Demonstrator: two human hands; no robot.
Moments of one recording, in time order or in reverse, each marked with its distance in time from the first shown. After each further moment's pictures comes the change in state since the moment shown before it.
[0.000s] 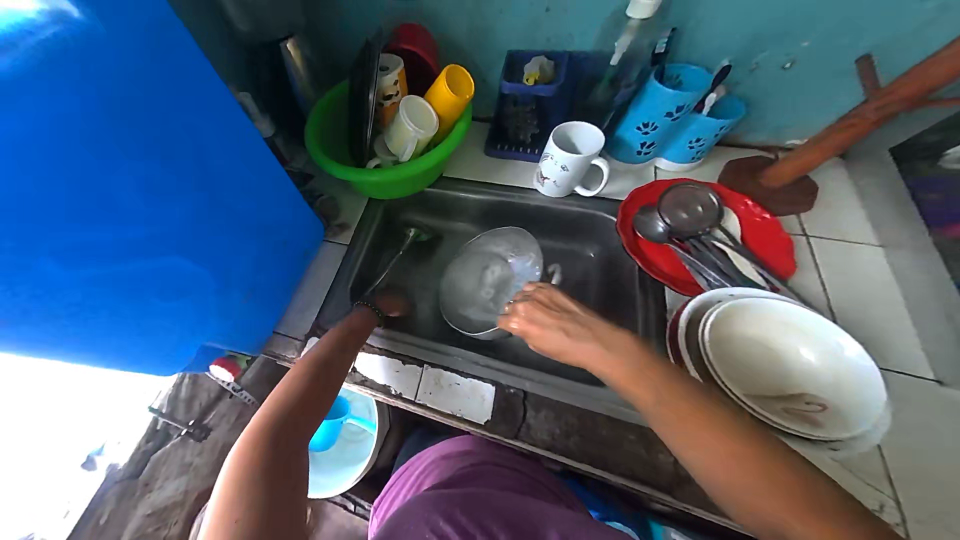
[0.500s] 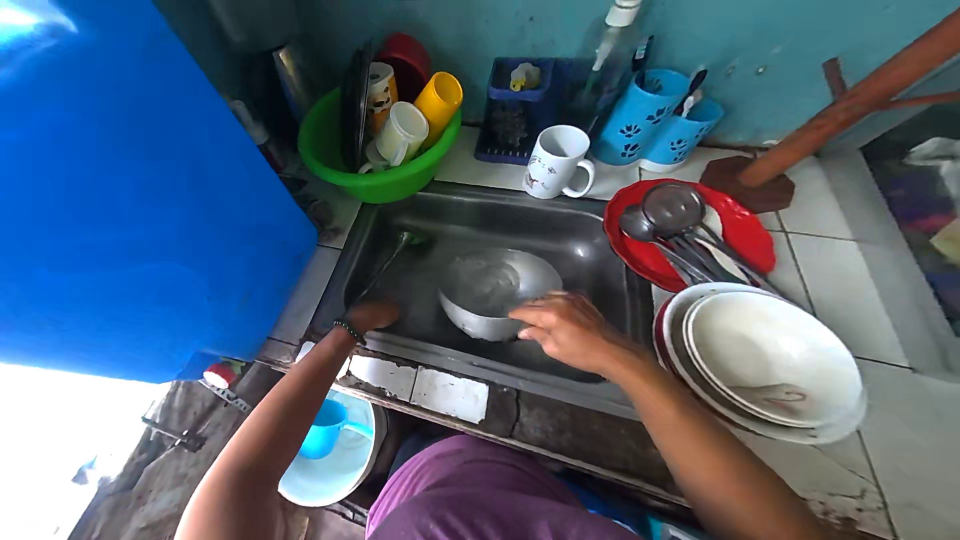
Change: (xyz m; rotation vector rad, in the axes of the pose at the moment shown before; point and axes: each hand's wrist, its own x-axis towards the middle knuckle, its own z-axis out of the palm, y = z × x) left_hand -0.020 -0.012 0.003 -0.152 0.122 0.084; right_hand -0.033 0.017 0.036 0.331 0.388 0.118
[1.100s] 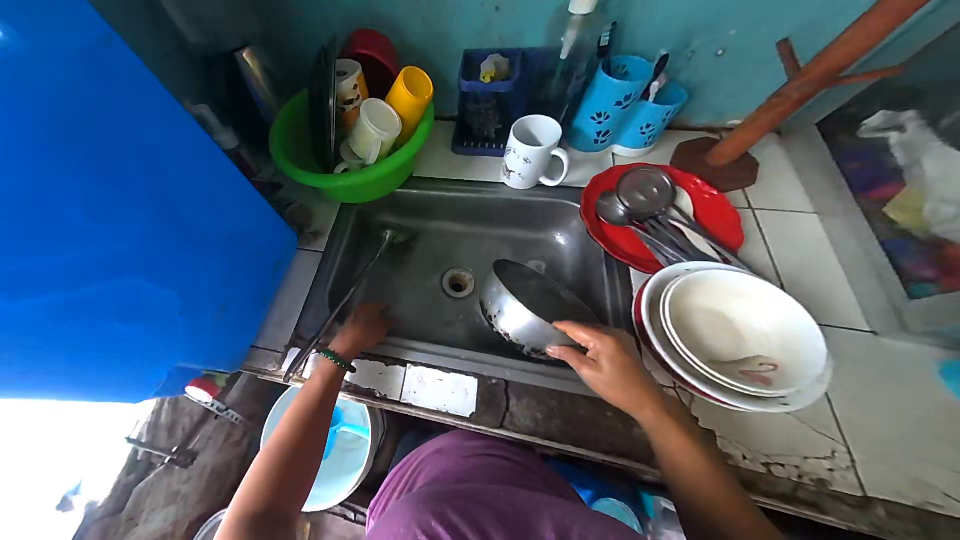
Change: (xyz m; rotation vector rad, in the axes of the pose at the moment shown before) left_hand -0.016 -0.004 0.026 -0.147 0.135 0.050; right_hand -0.080 0.010 0.039 0.220 0.353 0.381
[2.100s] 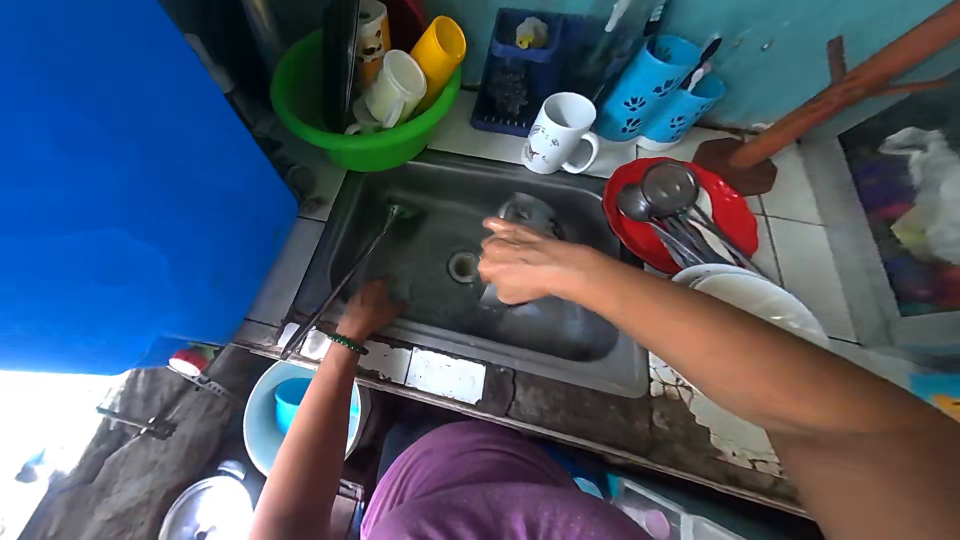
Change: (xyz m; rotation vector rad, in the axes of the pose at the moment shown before) left_hand -0.002 0.003 0.007 -0.002 0.052 -0.071; right_hand 0.160 -0.126 0.005 -0.844 -0.939 -0.443
